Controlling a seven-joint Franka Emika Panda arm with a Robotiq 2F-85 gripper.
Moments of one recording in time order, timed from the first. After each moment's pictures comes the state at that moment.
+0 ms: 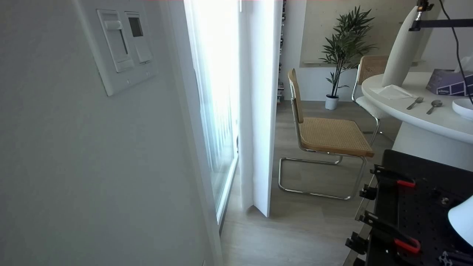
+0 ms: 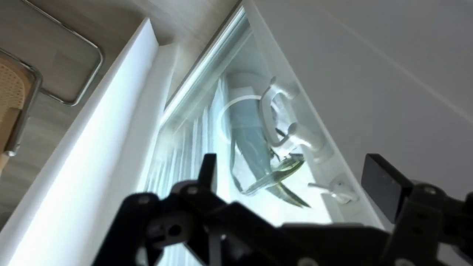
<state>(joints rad) 0.09 -0.11 0.17 -1.82 -0.15 2.02 0.76</state>
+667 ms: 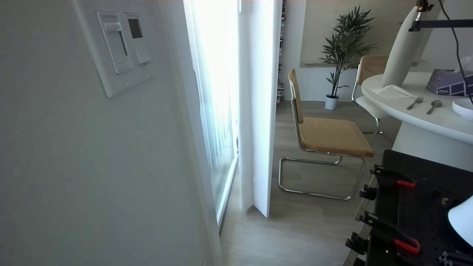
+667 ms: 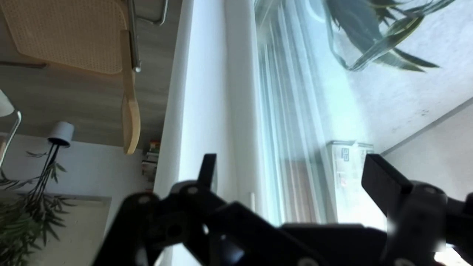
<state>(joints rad) -0.02 -0.21 0.14 -1.87 -0.55 2.04 1.09</state>
